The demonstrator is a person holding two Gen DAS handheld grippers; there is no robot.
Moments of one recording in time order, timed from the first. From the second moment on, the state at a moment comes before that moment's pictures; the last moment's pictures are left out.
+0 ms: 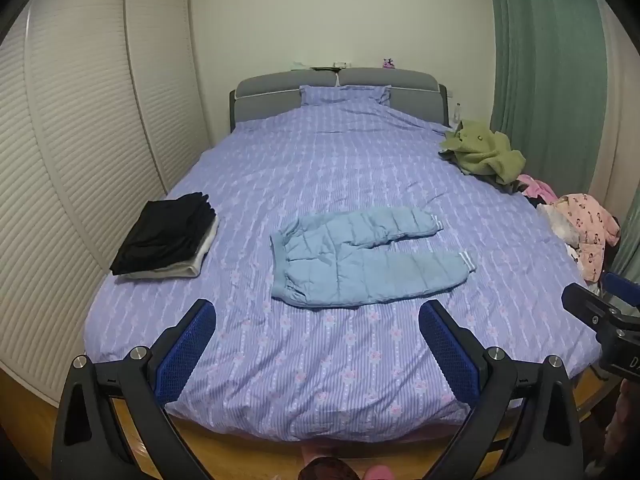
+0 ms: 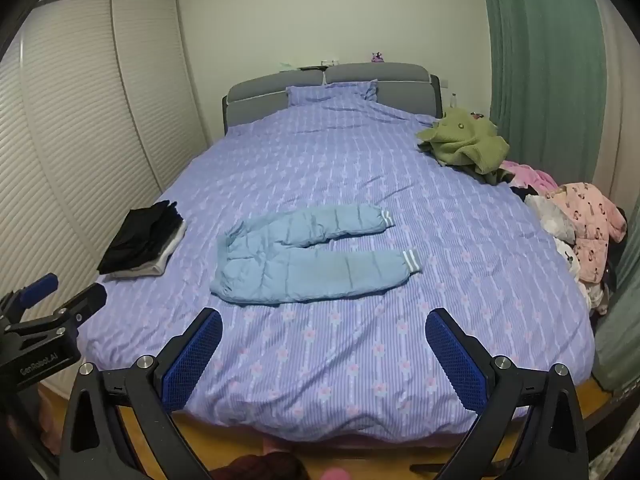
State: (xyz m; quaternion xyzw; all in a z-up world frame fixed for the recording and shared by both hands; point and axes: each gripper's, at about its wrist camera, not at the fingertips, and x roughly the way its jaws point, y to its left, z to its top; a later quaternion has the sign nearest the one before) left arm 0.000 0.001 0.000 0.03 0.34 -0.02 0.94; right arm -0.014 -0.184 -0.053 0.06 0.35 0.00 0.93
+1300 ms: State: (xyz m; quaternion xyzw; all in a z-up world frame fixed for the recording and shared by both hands) left arm -0.002 -0.002 0.019 0.02 0.32 -0.02 0.95; right arm -0.015 -0.196 -0.026 0.05 0.33 0.00 0.94
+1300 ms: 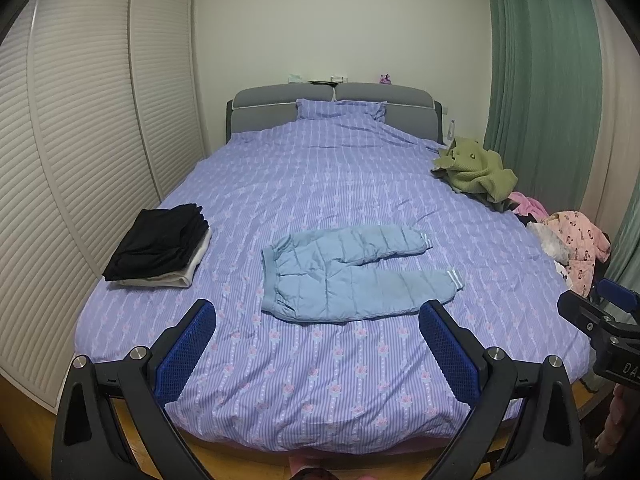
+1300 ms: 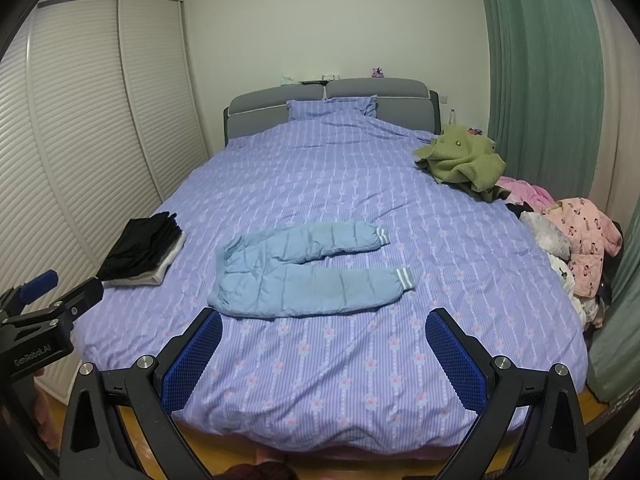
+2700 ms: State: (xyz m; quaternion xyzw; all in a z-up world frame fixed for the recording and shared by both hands) left arm -0.002 0.002 0.016 0.01 0.32 -0.02 0.95; right arm -0.017 -0.187 -0.043 0.05 0.34 0.00 0.94
